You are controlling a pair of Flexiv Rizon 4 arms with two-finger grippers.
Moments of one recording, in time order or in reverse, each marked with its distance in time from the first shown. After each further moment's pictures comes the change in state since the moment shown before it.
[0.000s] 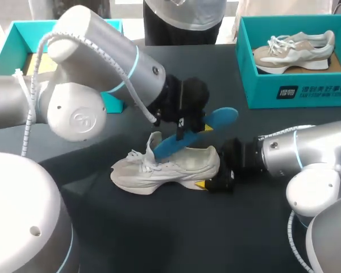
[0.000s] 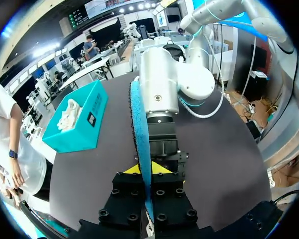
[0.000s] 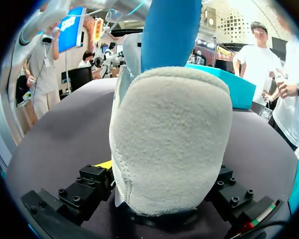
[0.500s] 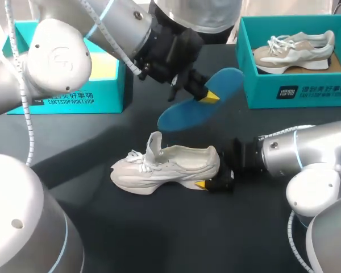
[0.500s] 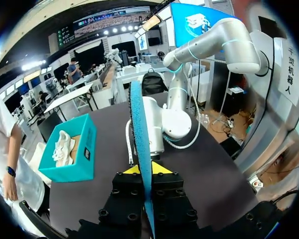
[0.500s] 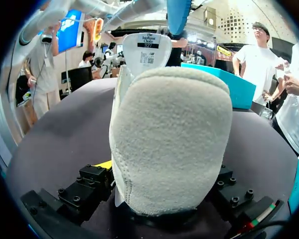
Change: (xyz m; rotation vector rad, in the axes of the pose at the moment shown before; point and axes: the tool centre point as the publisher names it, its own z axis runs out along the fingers) left arm -0.016 -0.066 -0.068 0.211 0.185 0.046; right arm 0.000 0.000 0.000 0.000 0.000 0.000
